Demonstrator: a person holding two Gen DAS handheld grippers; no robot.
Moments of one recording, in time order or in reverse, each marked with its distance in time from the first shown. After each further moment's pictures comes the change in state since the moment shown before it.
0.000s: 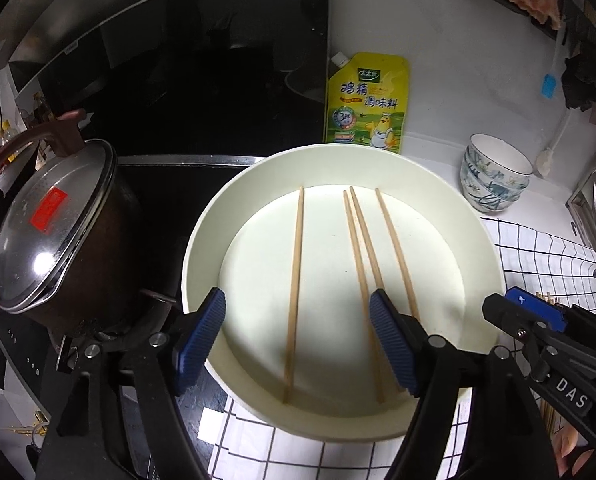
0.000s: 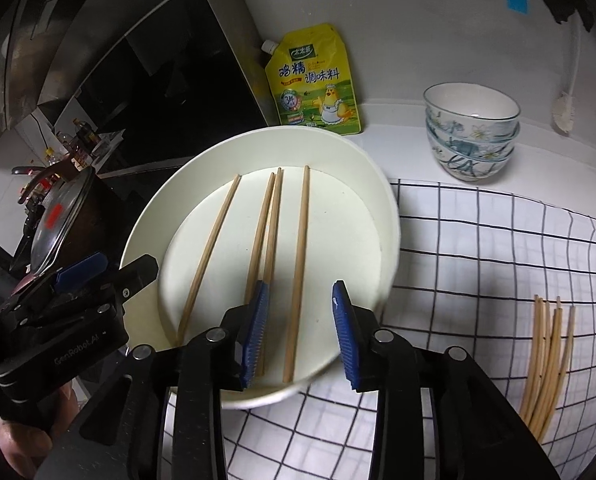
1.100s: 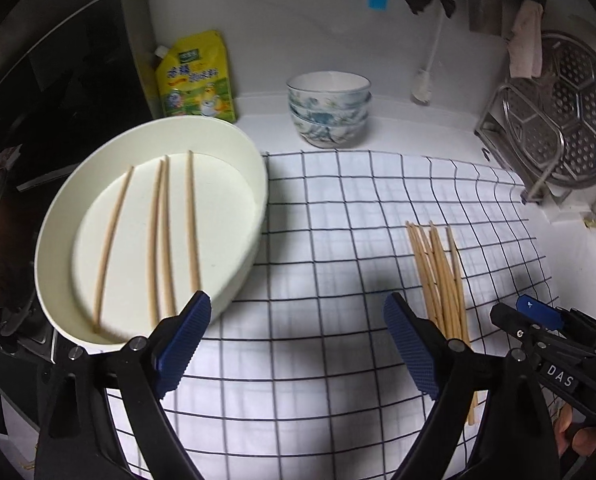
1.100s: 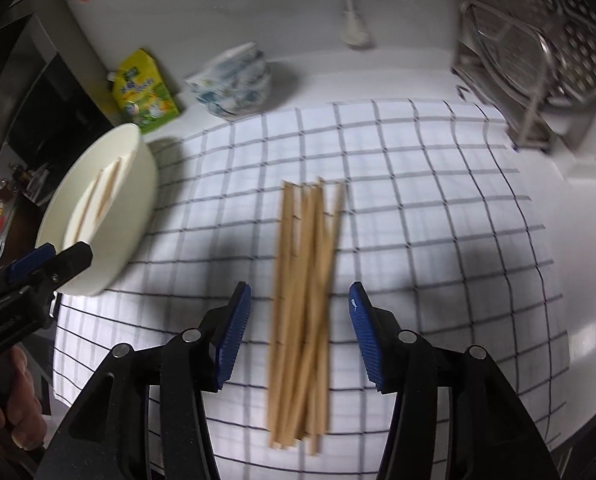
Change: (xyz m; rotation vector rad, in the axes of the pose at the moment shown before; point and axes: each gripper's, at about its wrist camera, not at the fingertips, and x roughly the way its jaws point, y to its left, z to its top) left arm -0.029 -0.180 -0.064 0.182 0.056 -0.170; right arm -0.093 -0.195 -0.116 0.226 0.046 -0.214
